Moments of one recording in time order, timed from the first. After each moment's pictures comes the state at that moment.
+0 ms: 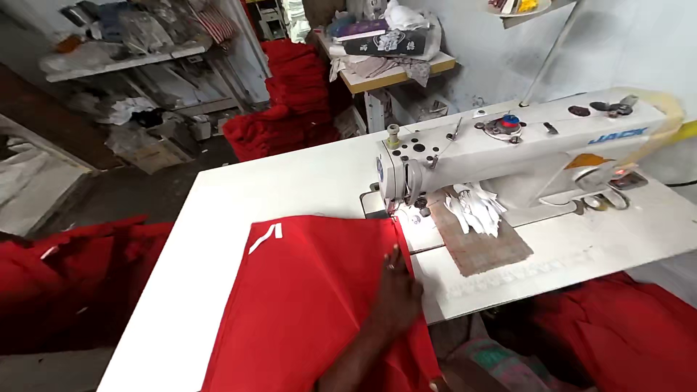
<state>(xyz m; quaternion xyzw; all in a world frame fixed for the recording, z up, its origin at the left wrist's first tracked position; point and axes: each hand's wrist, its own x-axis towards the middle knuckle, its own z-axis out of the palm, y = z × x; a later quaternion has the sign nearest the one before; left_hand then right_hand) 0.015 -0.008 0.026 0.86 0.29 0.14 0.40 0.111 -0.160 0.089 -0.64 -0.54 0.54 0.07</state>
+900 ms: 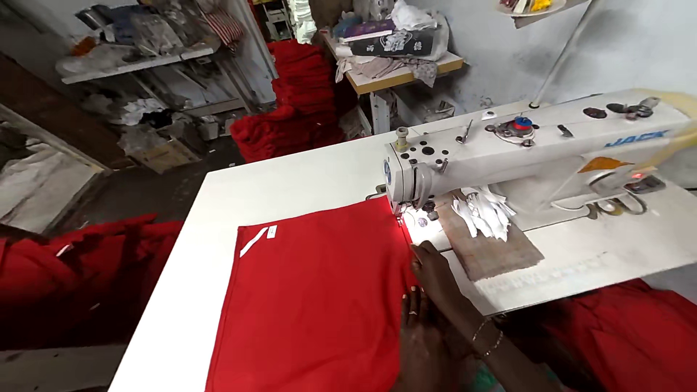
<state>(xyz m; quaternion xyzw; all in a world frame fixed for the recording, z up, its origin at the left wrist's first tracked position) 0.015 -0.086 0.017 0.91 0.34 0.18 0.15 0.131 -0.040 0.025 -0.78 -0.54 0.12 0.31</state>
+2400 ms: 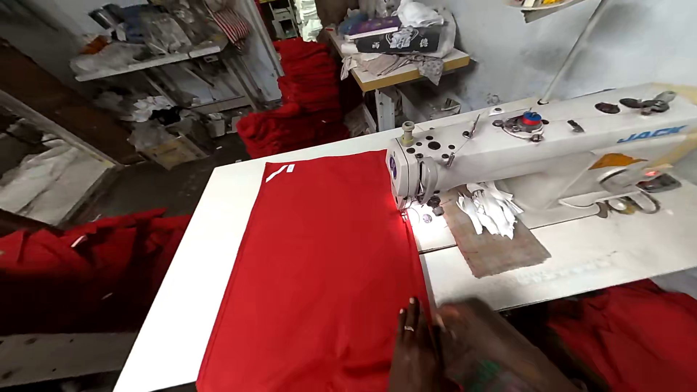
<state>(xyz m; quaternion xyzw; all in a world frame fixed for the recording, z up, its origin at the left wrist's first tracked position) -0.022 -0.098 0.033 0.90 0.33 0.11 0.25 0.143 -0.117 0.088 -0.68 -0.59 0.42 0.11</state>
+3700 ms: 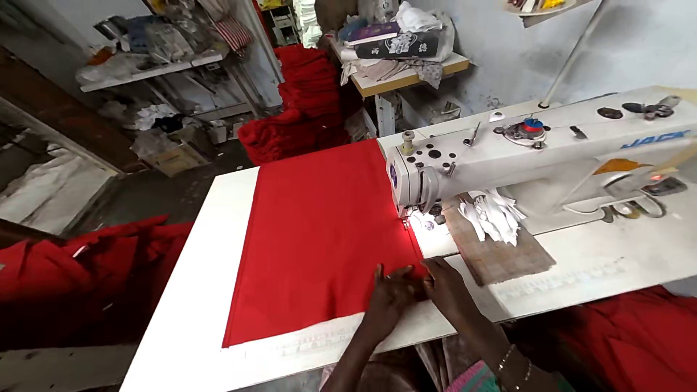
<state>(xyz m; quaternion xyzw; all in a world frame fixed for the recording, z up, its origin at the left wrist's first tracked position) -0.019 0.013 0.015 0.77 0.26 0.23 0.53 0.127 -0.056 0.043 -0.77 -0.54 0.18 0.28</state>
